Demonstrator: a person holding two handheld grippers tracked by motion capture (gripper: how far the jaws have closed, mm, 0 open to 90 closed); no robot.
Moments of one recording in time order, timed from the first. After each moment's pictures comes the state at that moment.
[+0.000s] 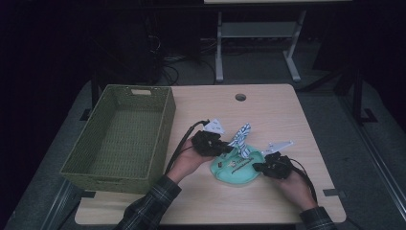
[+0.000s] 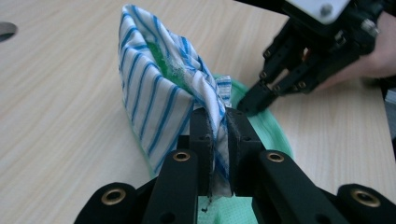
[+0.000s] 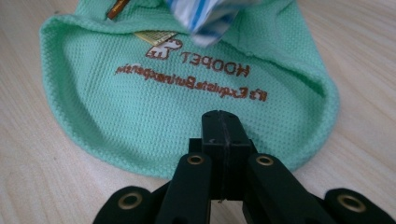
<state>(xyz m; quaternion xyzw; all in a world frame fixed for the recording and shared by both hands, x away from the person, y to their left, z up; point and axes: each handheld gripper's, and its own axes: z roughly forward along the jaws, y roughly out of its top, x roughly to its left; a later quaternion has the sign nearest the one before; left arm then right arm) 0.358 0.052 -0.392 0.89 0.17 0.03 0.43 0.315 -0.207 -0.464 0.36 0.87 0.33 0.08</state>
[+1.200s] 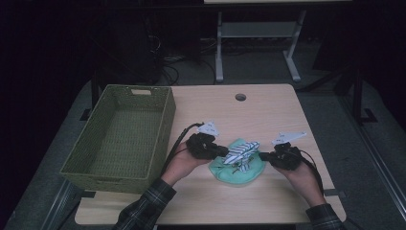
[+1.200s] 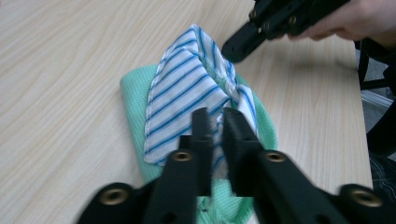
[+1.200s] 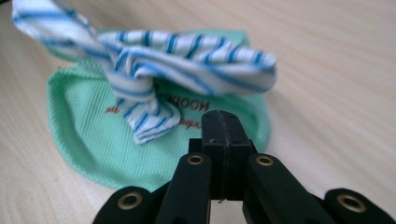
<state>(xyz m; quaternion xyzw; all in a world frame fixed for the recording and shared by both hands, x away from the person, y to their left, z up) 0.353 0.067 -0.394 0.89 0.19 0.00 0.42 0.326 -0.229 -0.432 0.37 0.85 0.36 0.10</state>
